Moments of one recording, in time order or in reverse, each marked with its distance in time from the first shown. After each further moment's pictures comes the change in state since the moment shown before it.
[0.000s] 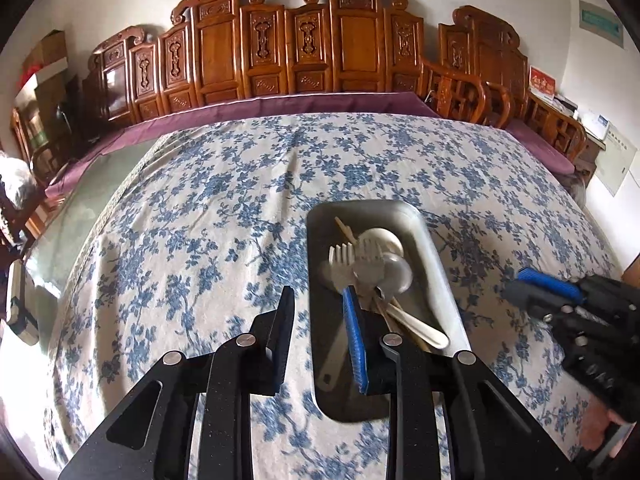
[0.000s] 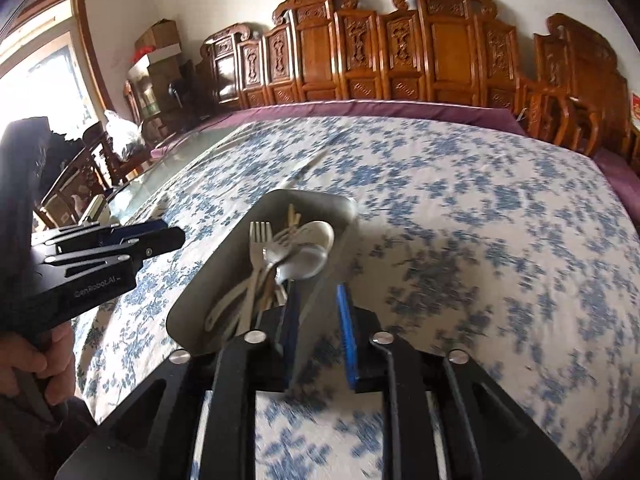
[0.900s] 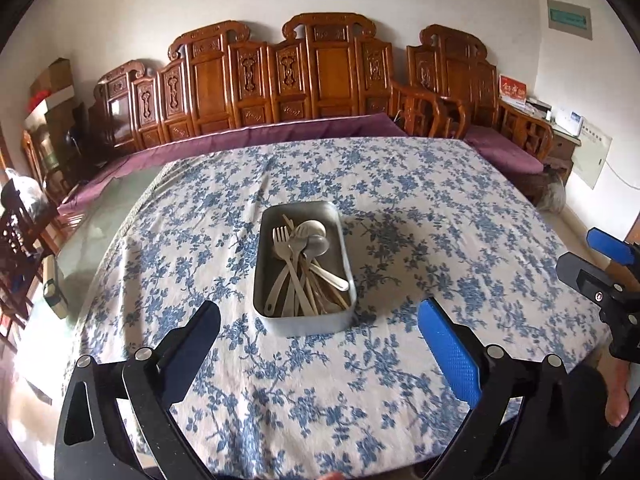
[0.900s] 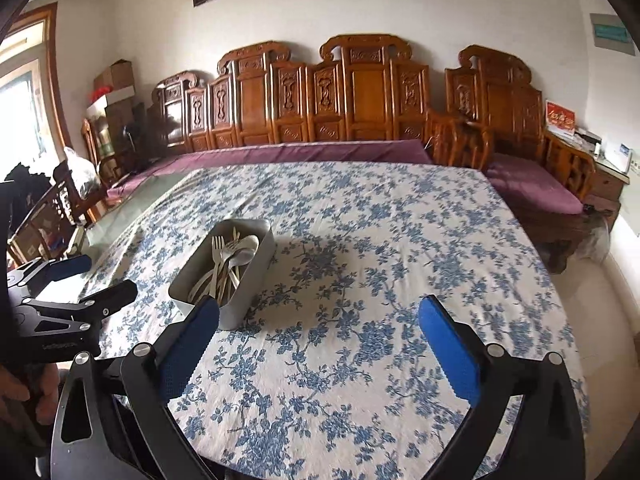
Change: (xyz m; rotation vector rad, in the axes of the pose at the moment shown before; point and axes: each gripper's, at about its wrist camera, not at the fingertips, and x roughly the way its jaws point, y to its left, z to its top) left arm -0.143 -0.077 -0.046 0.039 -0.092 -0.002; right arm -0.196 -0.015 -0.052 0.068 -0.150 -0.233
